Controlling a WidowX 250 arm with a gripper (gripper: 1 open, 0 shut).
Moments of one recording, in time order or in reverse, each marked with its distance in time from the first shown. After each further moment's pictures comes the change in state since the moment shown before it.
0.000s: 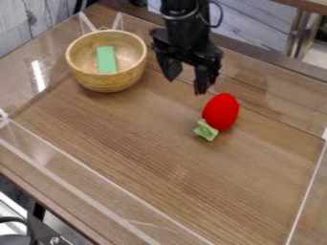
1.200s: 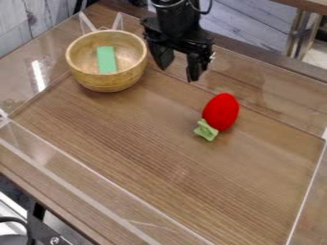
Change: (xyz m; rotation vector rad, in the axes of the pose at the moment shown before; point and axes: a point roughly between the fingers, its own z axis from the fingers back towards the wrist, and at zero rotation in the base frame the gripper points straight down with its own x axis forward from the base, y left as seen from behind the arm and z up) arm 0.005 0.027 0.000 0.024 -0.017 0.081
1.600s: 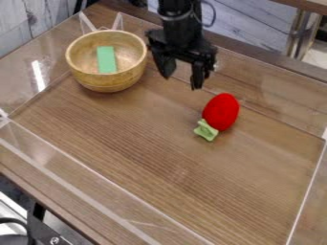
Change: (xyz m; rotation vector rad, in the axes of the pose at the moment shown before) arm 0.005 -0.001 -0.027 0.002 0.020 0.043
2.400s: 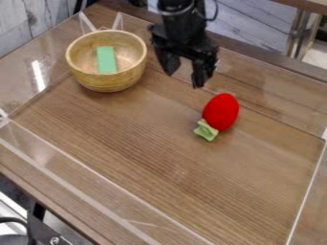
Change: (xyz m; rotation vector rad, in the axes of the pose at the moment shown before) arm -0.003 -0.011 0.024 -0.041 -0.017 -0.153
